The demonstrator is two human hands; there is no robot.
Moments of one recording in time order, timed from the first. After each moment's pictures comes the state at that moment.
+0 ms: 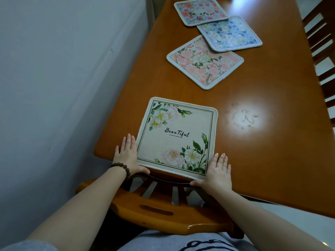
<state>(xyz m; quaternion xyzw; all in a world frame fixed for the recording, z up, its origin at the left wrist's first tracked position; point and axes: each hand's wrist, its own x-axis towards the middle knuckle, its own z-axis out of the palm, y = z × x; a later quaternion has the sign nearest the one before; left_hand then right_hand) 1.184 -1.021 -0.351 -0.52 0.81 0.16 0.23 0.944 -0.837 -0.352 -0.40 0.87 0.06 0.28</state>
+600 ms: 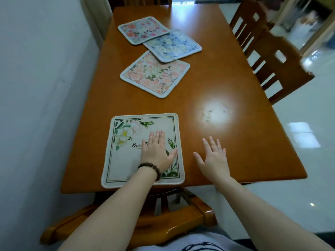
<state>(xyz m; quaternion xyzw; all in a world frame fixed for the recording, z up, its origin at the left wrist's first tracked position) 1.004 -0.960 -0.310 -0.39 0.91 0.14 0.05 0.873 -0.807 -0.323 -0.35 0.92 -0.10 0.15</state>
